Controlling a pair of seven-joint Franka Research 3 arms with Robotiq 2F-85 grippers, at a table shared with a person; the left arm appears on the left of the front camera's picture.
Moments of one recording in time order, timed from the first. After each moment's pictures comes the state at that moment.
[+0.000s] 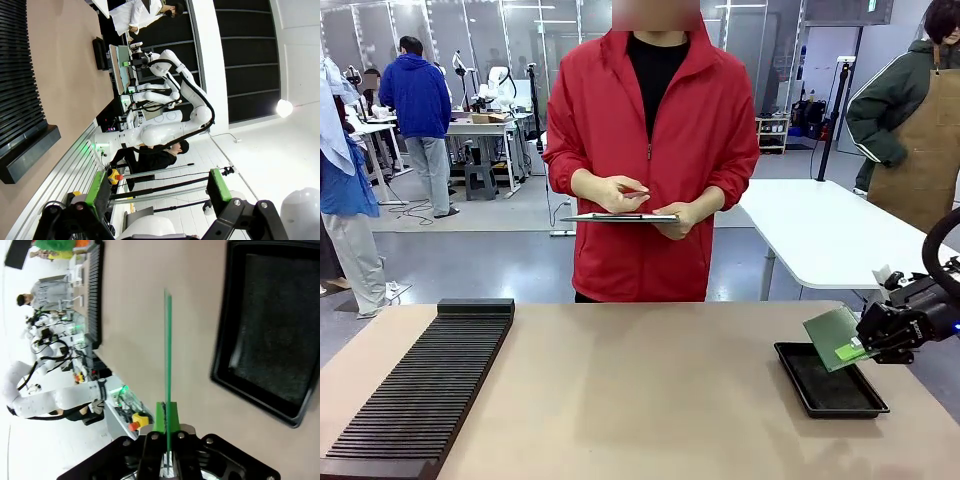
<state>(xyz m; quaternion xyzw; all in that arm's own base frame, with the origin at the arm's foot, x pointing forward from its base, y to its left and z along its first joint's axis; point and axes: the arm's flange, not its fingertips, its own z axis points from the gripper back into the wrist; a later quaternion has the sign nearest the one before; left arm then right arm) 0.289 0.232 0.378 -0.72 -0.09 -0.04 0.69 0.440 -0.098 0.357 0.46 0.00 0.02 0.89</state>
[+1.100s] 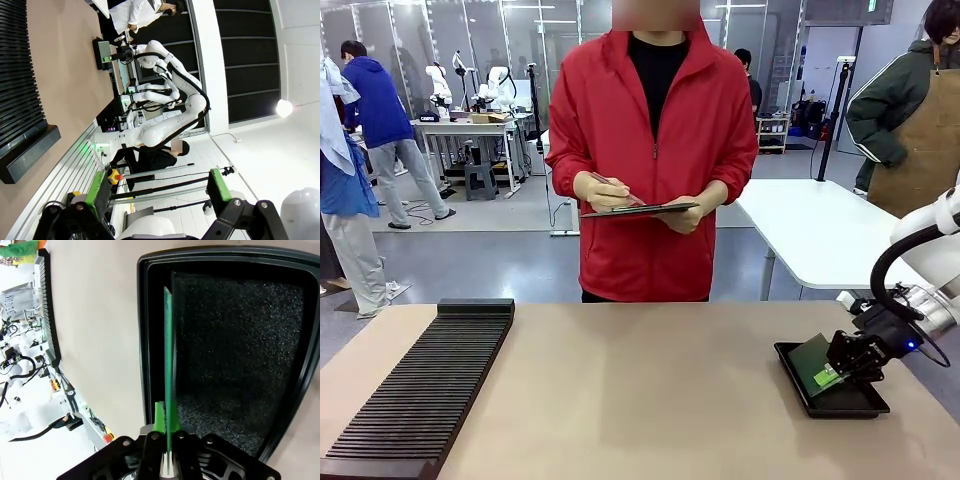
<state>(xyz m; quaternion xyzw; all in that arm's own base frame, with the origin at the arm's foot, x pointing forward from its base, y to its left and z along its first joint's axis) 0.289 0.232 0.378 -0.72 -0.09 -0.04 0.69 0.495 -0.084 0.284 0.40 0.03 0.01 0.92</state>
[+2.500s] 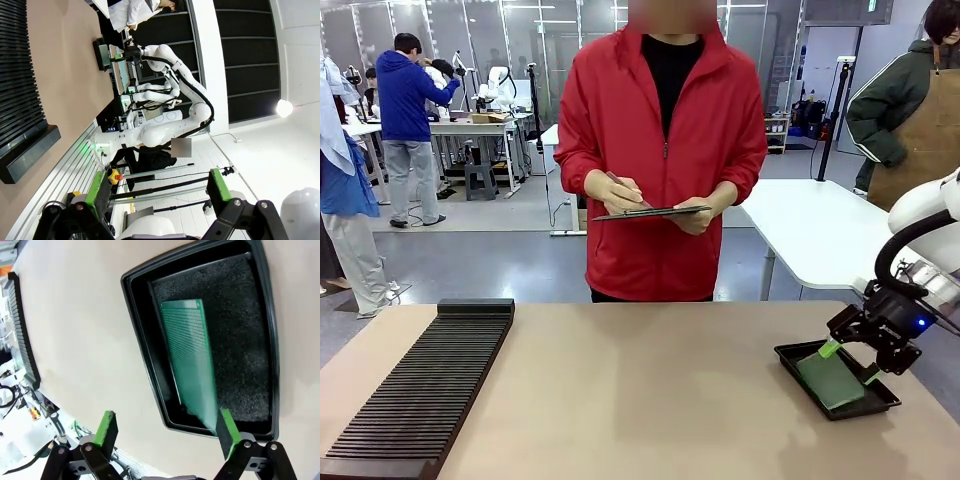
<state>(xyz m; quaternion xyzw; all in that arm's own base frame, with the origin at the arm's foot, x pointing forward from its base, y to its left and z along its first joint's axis) 0.289 0.232 0.378 -0.72 -0.09 -0.04 0.69 0.481 -0.078 0.341 0.29 0.02 -0.05 0.96</state>
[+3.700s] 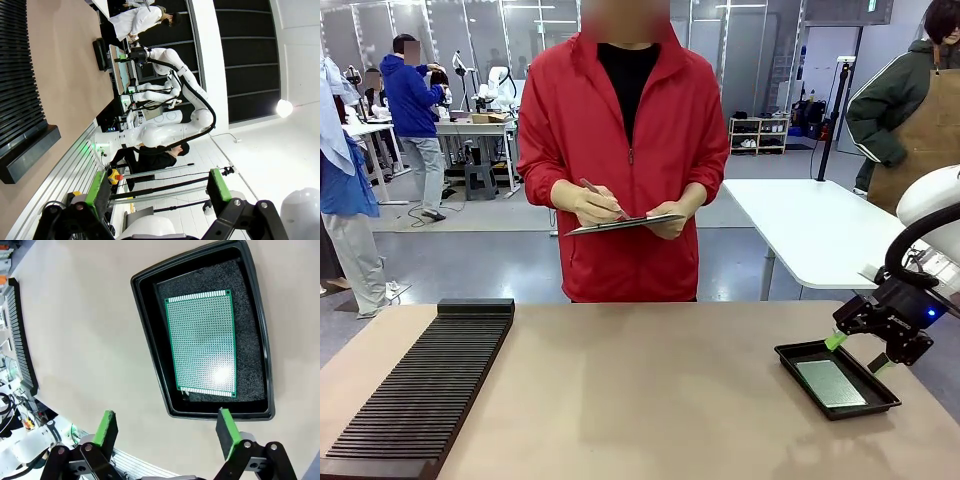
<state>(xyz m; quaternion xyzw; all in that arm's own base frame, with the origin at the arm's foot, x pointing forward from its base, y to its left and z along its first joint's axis) 0.288 0.232 0.378 -0.72 -0.09 -0.04 0.69 0.465 -0.075 0.369 0.27 -0.01 -0.06 0.96</state>
